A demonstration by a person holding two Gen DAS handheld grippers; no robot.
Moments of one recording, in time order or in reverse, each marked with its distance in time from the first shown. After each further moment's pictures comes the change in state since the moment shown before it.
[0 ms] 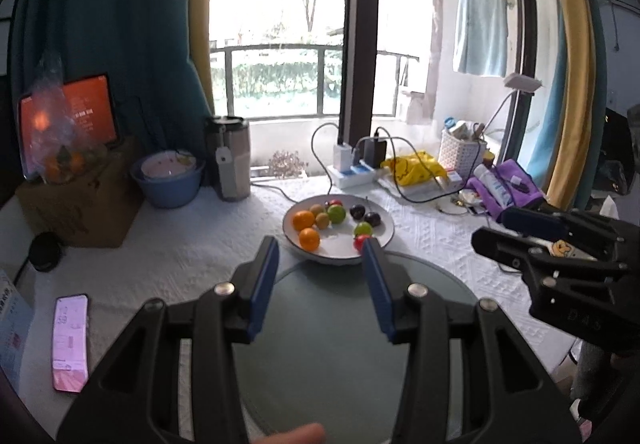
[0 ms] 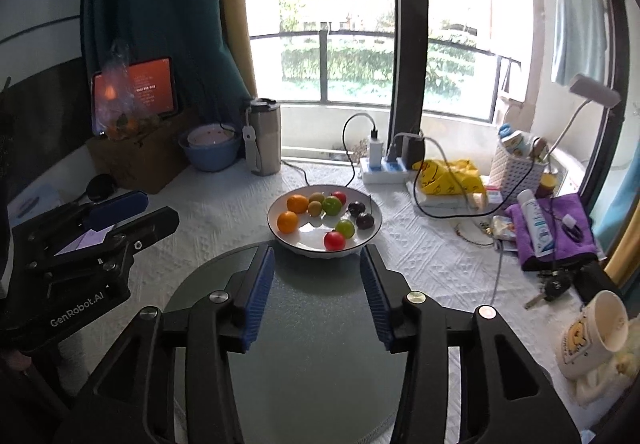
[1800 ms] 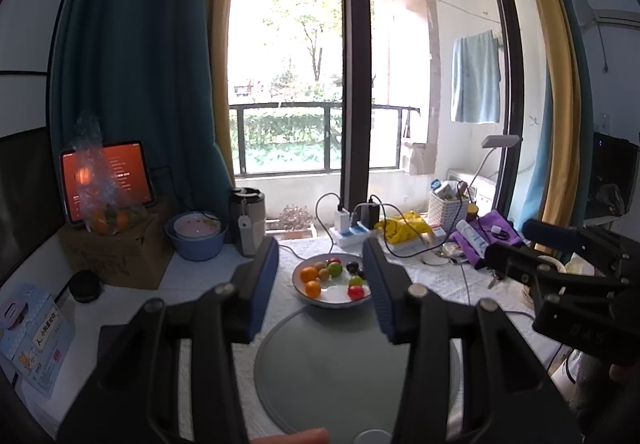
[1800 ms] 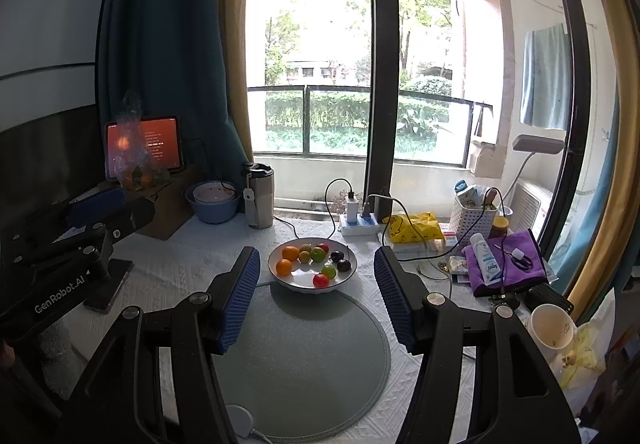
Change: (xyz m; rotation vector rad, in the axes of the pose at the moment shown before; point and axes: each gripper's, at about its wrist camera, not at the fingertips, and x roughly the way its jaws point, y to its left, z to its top) left arm -0.108 -0.014 0.030 0.004 -0.196 0.035; right arm -0.110 0.017 0.014 0.003 -0.178 -0.074
